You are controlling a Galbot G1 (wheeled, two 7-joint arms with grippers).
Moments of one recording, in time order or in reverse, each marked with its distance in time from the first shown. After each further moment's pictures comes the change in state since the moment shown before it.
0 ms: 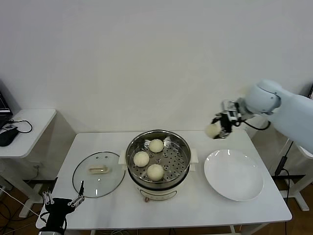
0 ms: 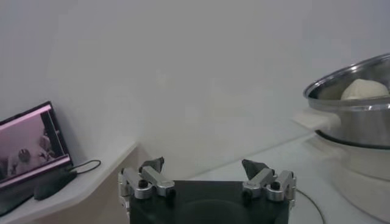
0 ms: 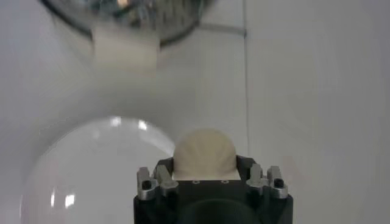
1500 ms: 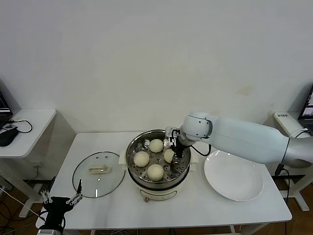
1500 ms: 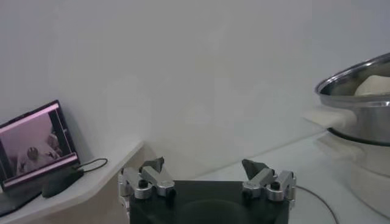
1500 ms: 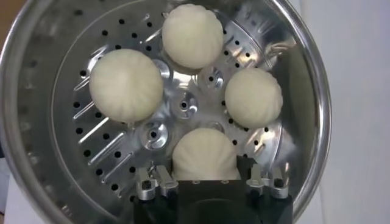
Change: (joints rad) left arm -0.027 -0.014 -0.009 0.027 0.003 -0.004 -0.001; right arm -0.096 0.326 -0.178 -0.030 0.240 -0.278 0.287
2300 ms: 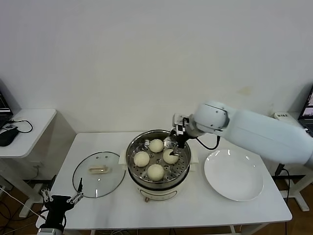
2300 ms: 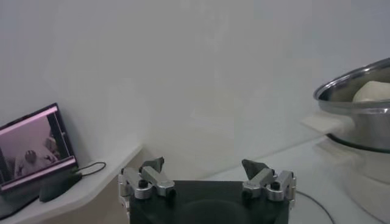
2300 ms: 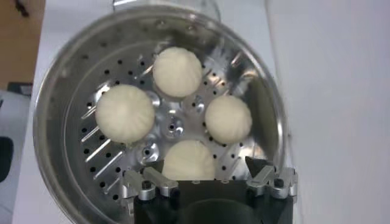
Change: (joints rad) left arm -0.008 0.005 0.008 -0.005 -0.005 0.000 -0.002; right arm -0.010 -0.159 0.170 0.166 0.072 0.011 0.094
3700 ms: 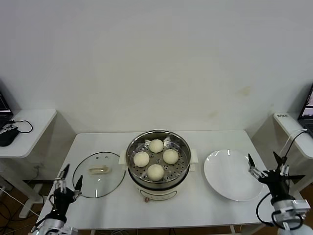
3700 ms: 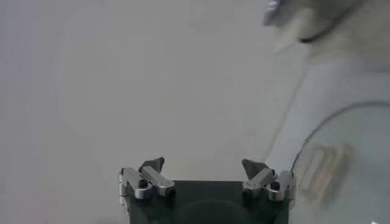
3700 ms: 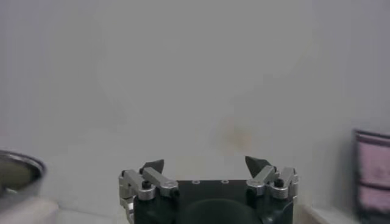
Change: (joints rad) left arm -0.142 0.137 0.058 0.245 0.952 -0.066 -0.124; right arm -1.915 0.494 1.958 0.372 -0.227 0.722 0.492
